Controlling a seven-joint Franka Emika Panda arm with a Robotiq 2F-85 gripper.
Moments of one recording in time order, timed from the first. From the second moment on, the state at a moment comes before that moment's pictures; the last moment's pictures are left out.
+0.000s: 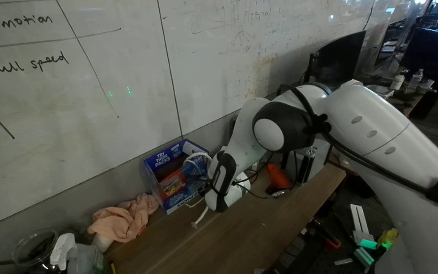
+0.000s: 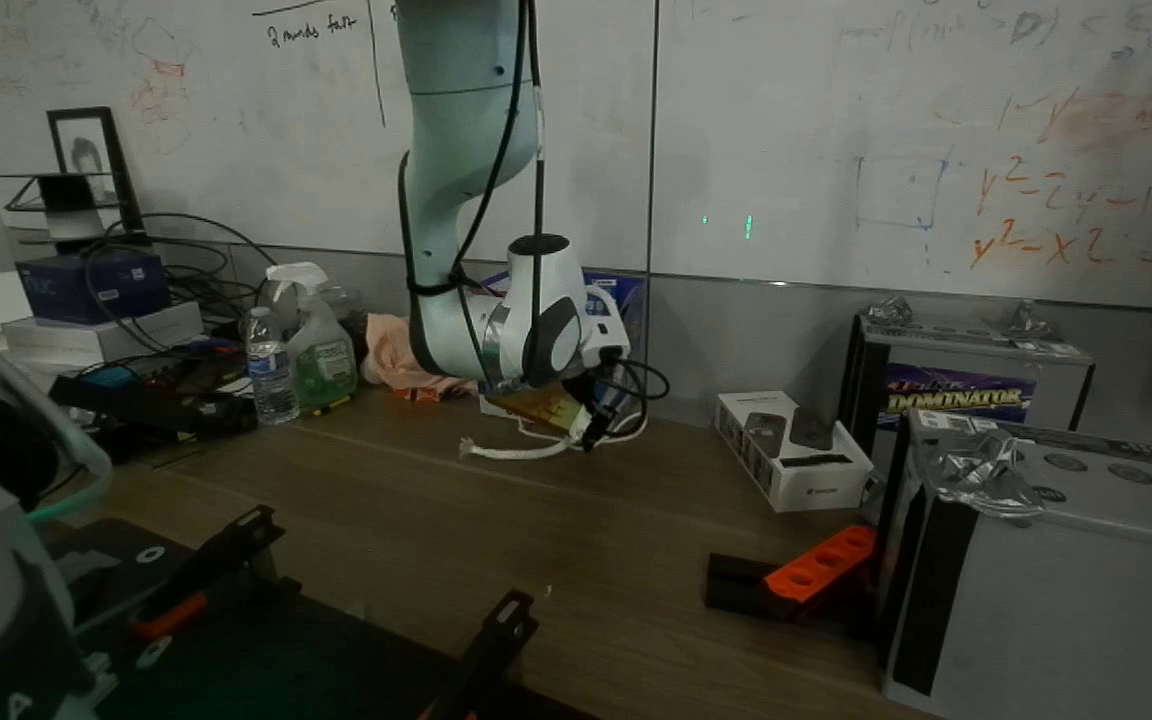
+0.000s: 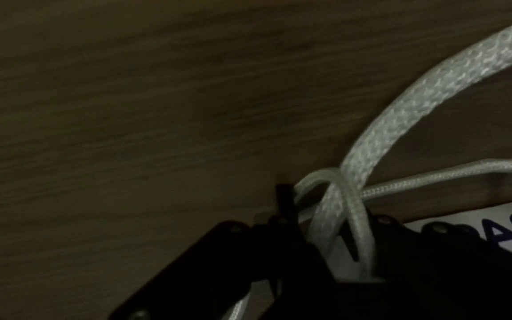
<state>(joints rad) 0.11 0.99 -0.01 -1.90 0.05 3.30 0.20</state>
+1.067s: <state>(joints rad) -0.02 0.69 0.27 -1.82 0.11 2.69 0.06</state>
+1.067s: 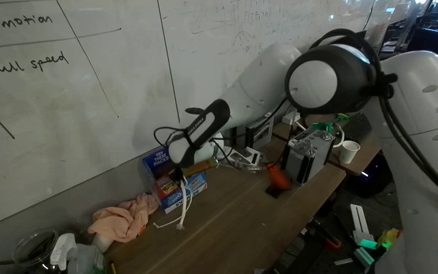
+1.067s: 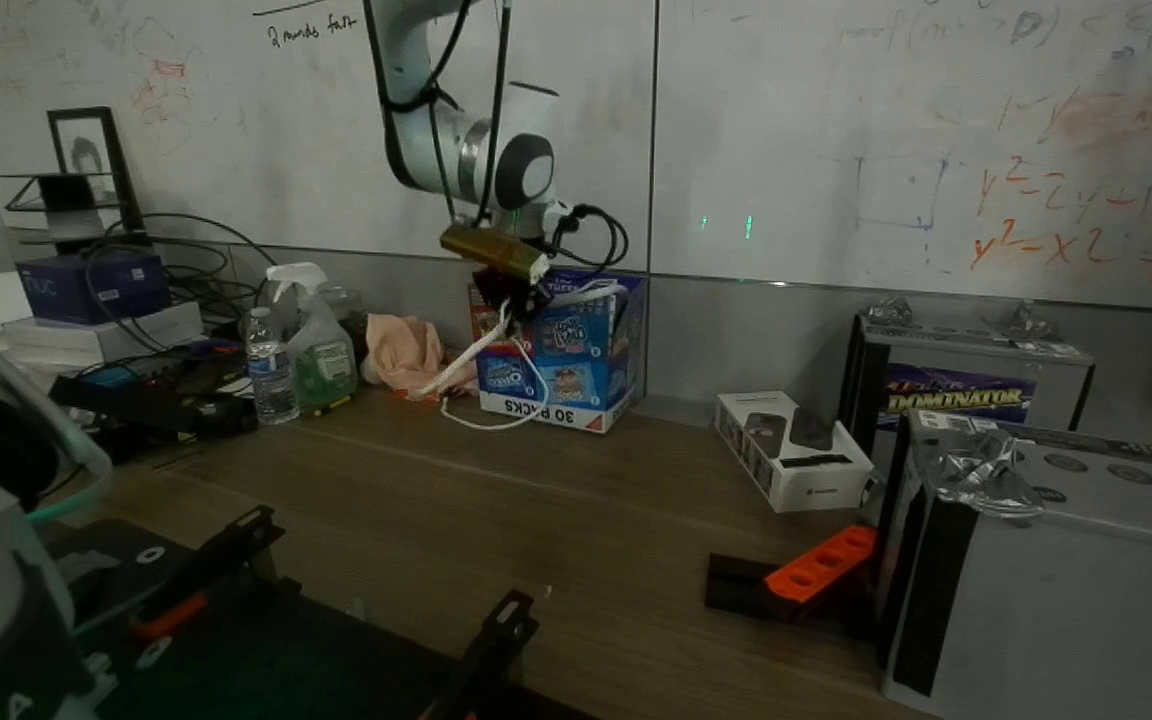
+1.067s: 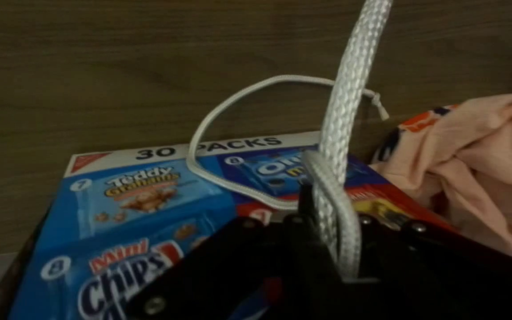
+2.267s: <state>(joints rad) 0.20 0.55 0.05 -1.36 0.12 2.36 0.50</state>
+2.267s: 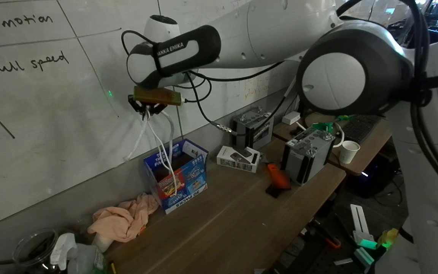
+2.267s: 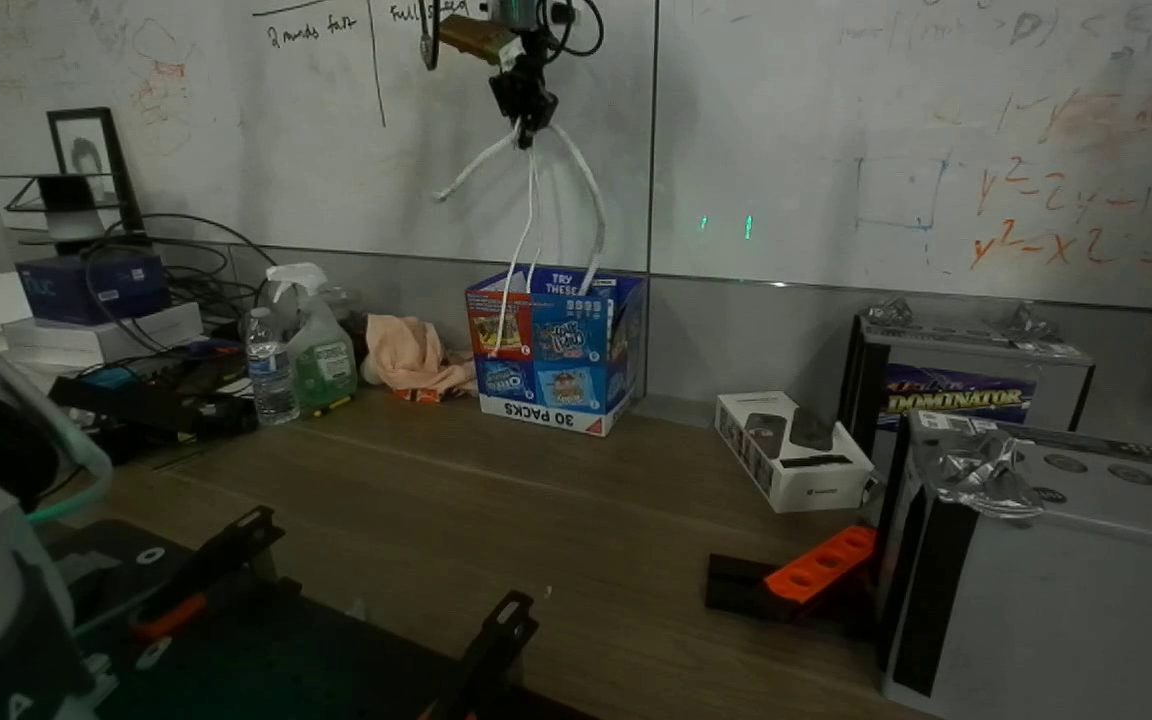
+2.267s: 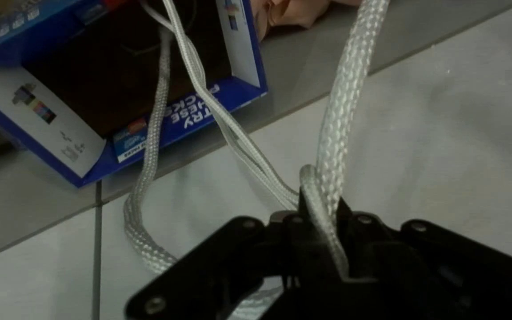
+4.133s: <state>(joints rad) 0.27 0.56 -0.07 -1.14 -0.17 2.19 0.81</state>
